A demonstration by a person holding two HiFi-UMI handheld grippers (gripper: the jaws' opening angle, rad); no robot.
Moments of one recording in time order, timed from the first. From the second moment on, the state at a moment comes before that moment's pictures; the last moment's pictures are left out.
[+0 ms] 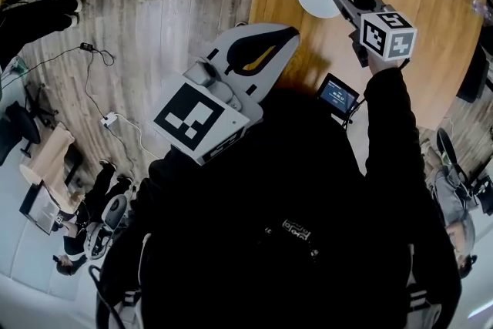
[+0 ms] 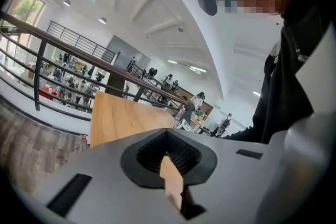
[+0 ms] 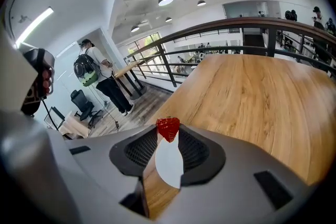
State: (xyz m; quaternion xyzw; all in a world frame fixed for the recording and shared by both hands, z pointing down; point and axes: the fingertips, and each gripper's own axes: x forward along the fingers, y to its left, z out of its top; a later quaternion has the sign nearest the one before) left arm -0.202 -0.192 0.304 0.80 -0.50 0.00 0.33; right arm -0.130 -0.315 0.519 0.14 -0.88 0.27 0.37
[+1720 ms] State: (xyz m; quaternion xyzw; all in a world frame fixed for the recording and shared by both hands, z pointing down) left arm -0.183 -0.165 0.307 0.78 -0.53 0.01 0.33; right arm -0.107 -0.306 0.618 0.14 -0.85 0.23 0.46
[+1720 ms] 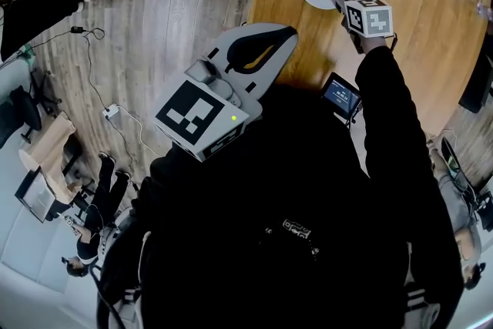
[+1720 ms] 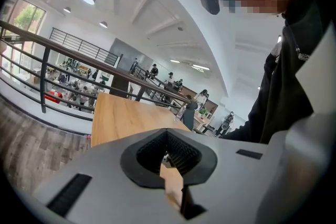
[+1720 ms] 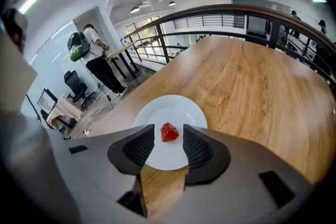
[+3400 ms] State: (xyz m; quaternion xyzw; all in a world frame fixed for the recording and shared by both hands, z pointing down) left arm 0.055 -0.213 0.208 0.90 -0.38 0.05 0.19; right arm 0.122 -0.238 0.210 0.12 -0.97 0.20 0.03
